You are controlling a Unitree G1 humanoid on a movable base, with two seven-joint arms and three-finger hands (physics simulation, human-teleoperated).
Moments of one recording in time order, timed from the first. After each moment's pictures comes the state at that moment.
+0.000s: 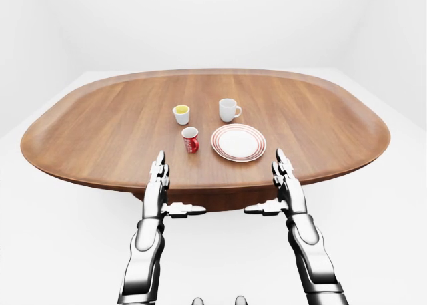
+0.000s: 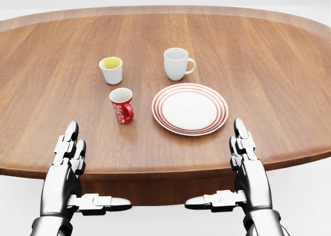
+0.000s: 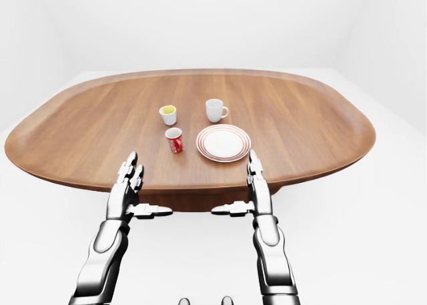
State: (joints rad) left arm 0.04 0.01 0.01 -0.09 -0.01 0.05 -0.04; right arm 0.03 -0.02 -0.03 -0.03 -0.02 -0.01 0.05
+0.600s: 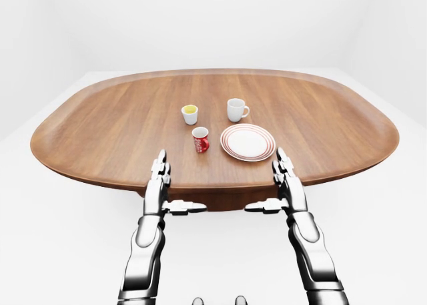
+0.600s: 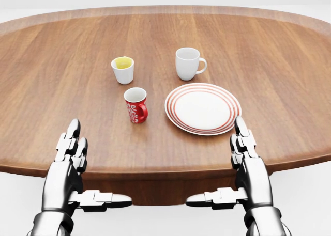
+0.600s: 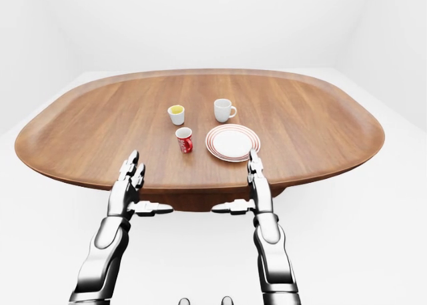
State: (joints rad) left arm 0.02 0.01 0.02 -0.08 -0.02 0.08 -0.04; right arm 0.02 -0.02 -0.03 -0.03 -0.01 0.01 0.05
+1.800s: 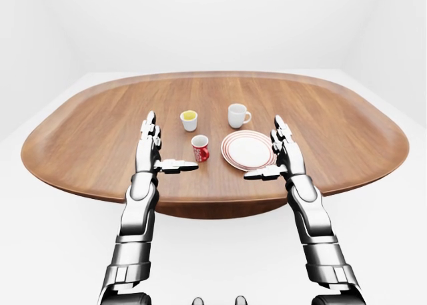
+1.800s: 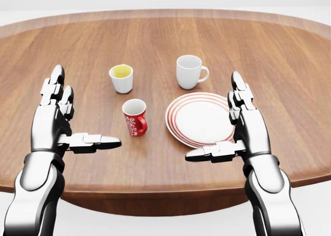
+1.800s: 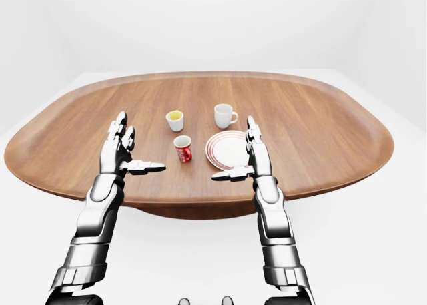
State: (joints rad) left arm -0.37 0.11 0.11 0.13 -0.07 0.09 0.00; right arm -0.31 -0.09 -0.08 0.10 0.00 0.09 0.07
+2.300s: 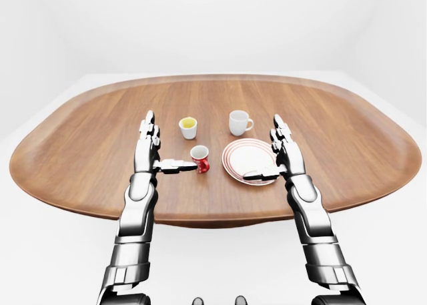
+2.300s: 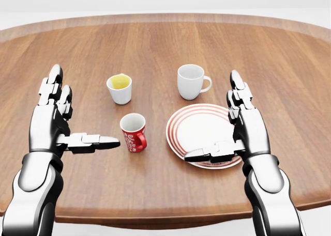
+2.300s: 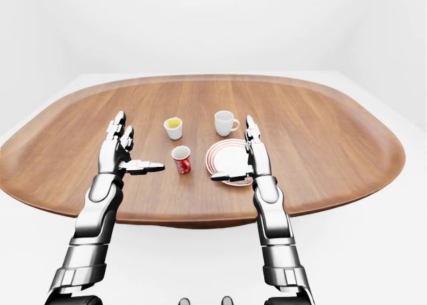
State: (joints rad) left arm -0.36 0.11 0.11 0.12 -0.07 0.09 0.00; right arm -0.31 -0.09 -0.08 0.09 -0.01 0.09 0.08
